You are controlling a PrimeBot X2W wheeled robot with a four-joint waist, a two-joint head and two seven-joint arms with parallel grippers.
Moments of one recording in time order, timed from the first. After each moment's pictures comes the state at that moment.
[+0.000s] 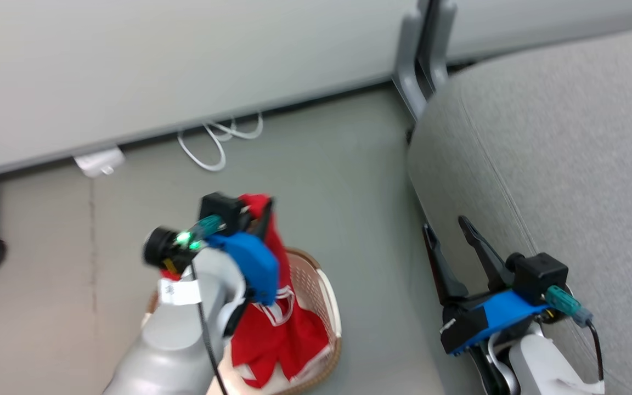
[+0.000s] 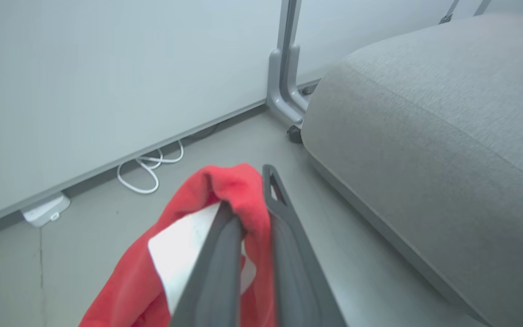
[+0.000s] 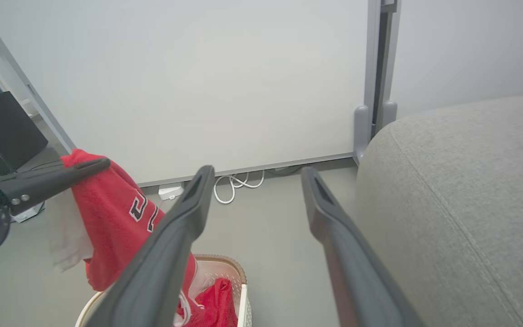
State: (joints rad) left arm -0.67 0.05 -0.53 0.99 -0.40 -0.13 -0.18; right arm -0.30 -0.05 0.21 0.42 0.27 0.13 -0.26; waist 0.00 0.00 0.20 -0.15
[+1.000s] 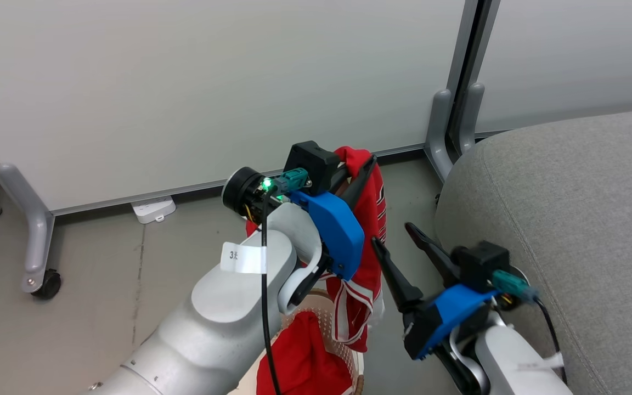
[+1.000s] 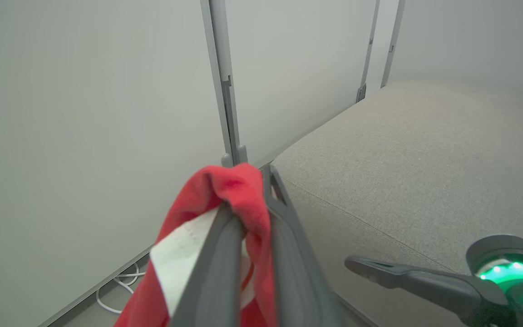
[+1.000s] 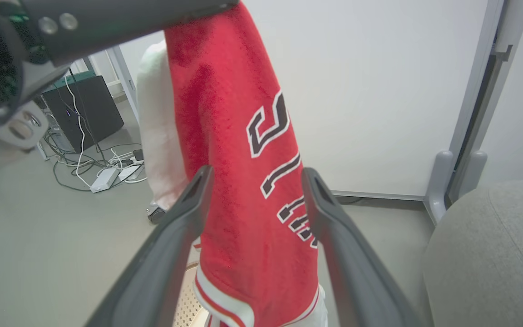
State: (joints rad) left arm -0.81 0.05 -0.90 0.64 -0.69 -0.03 -0.03; right arm -0.31 -0.05 0.33 0.40 0.29 0.13 -0.13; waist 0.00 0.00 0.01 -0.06
